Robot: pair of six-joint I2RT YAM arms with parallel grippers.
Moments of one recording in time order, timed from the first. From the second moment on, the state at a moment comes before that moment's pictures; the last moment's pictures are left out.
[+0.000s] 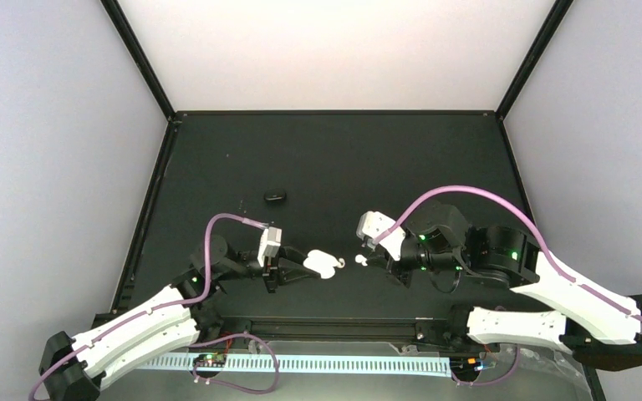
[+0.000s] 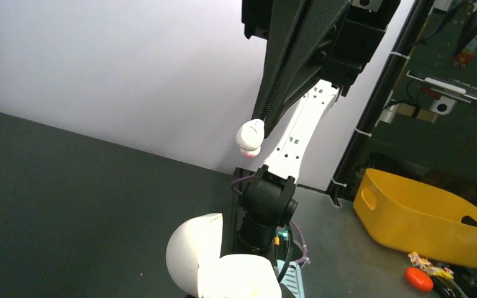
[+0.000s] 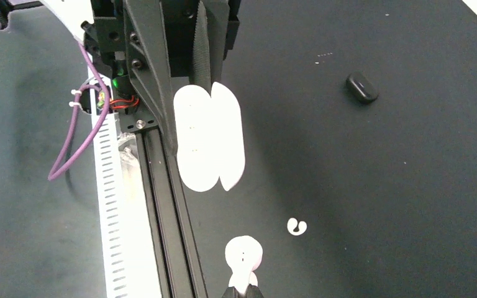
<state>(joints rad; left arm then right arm) -0.83 0.61 0.32 0.40 0.69 -0.37 1.17 0.93 1.29 -1.03 -0.06 -0.04</state>
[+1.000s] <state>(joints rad) -0.92 0.57 0.32 0.54 0.69 -0.32 1.18 0.96 1.27 -0.83 -0.38 -0.02</state>
